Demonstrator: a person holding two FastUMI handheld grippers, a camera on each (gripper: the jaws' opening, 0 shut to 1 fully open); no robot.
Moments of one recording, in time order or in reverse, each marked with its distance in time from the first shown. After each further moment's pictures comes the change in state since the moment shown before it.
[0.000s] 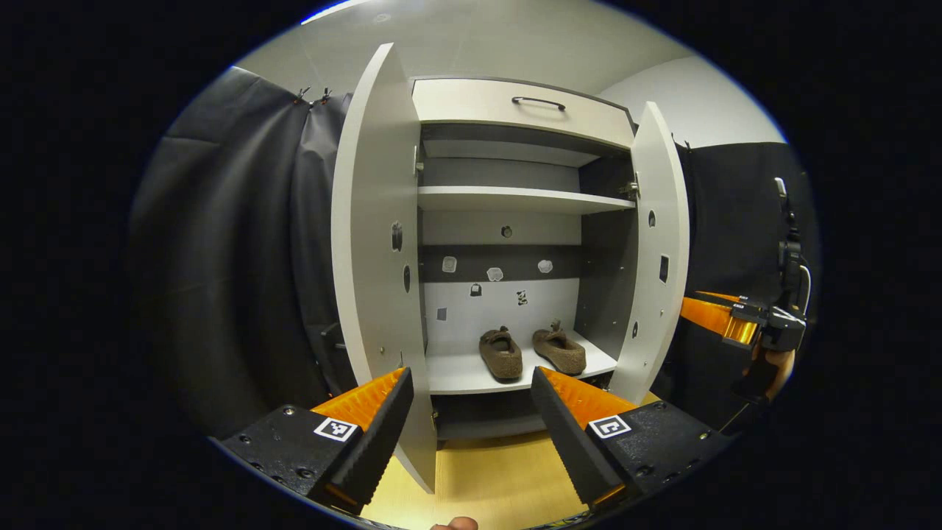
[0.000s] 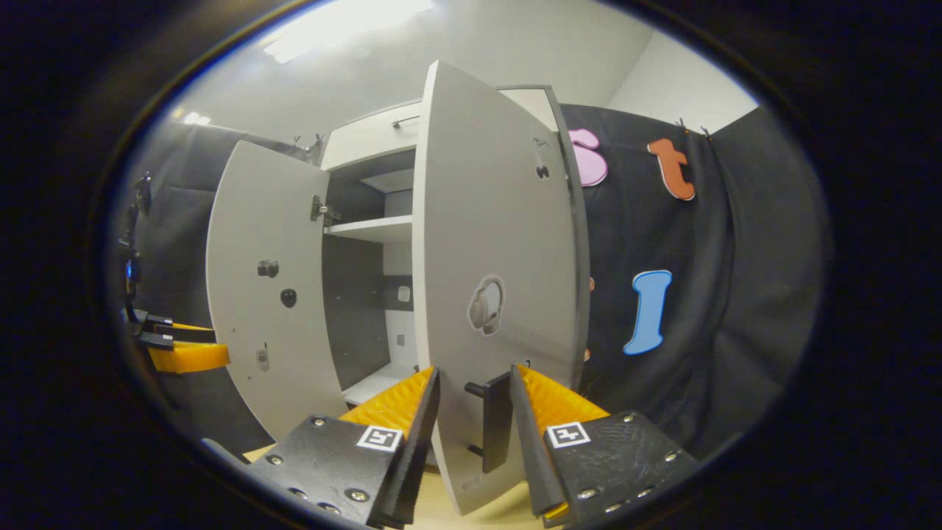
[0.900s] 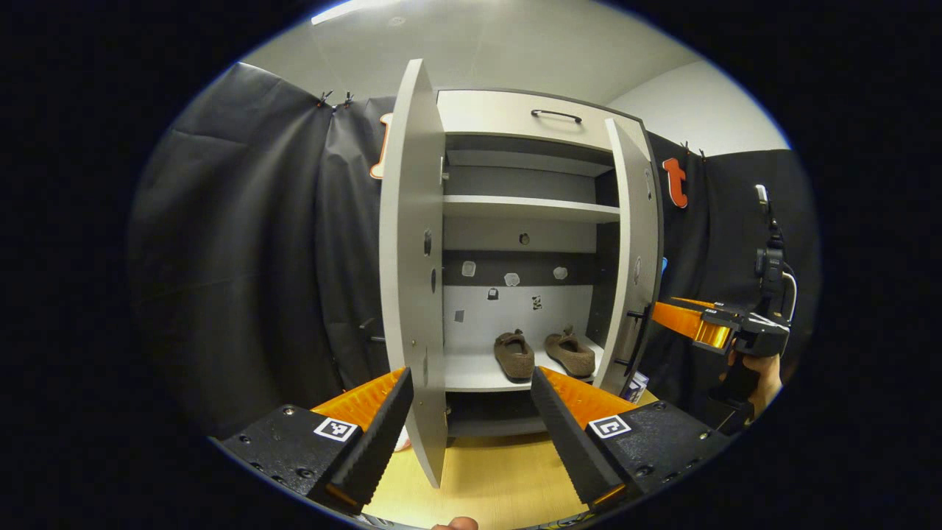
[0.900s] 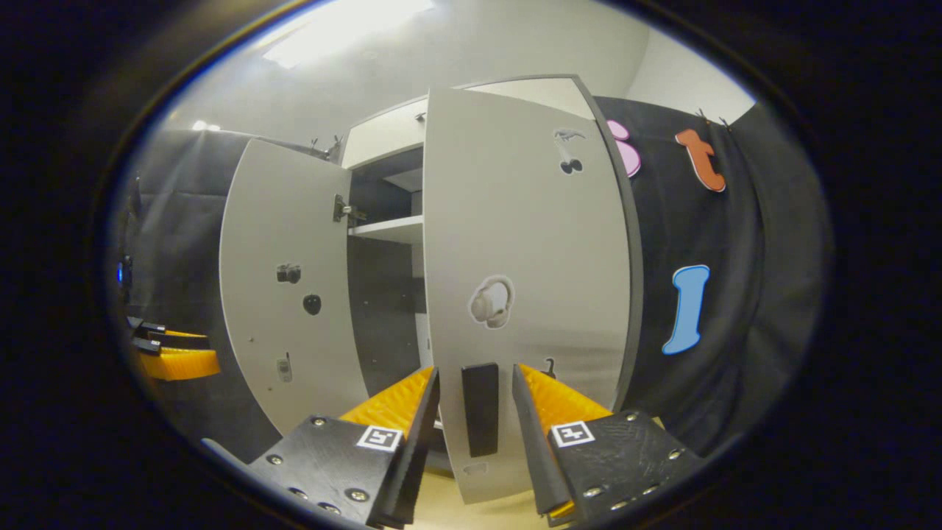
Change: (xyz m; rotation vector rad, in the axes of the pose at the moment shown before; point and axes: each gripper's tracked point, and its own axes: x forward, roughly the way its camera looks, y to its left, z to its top) left arm -0.039 0.019 0.003 -0.027 -0.028 0.088; right arm 0.033 0.042 -0.003 0.017 -0.005 0.094
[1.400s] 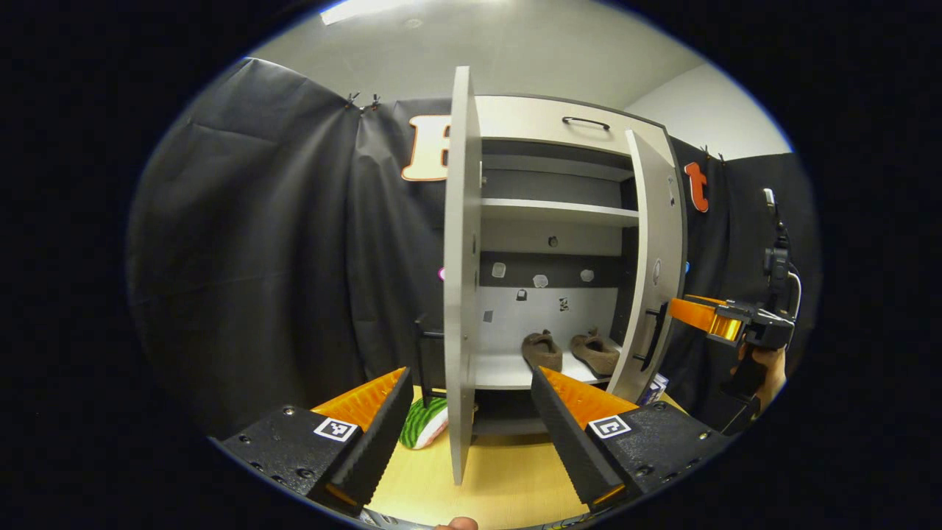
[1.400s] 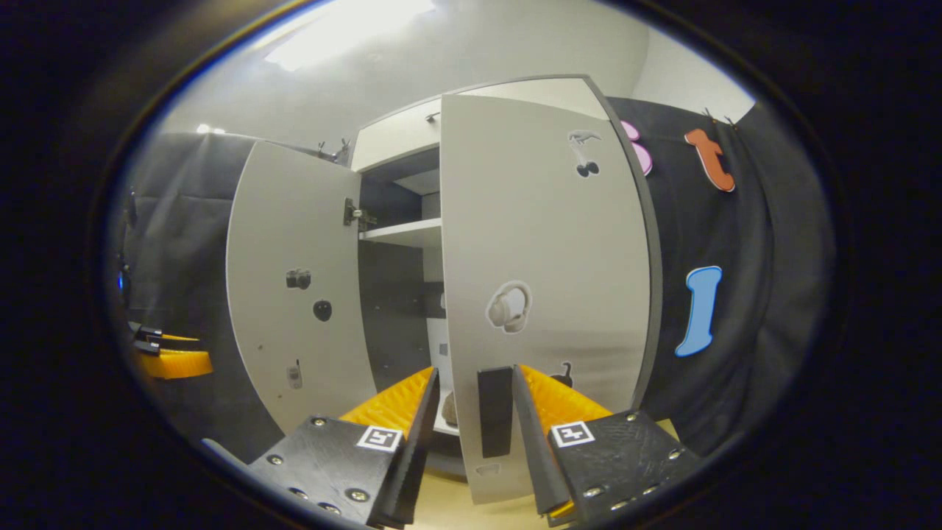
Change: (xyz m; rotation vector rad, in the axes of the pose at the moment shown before) left arm -0.014 0.047 -0.004 -0.018 -0.007 0.088; right arm 0.008 0.017 0.002 0.006 -0.014 0.028
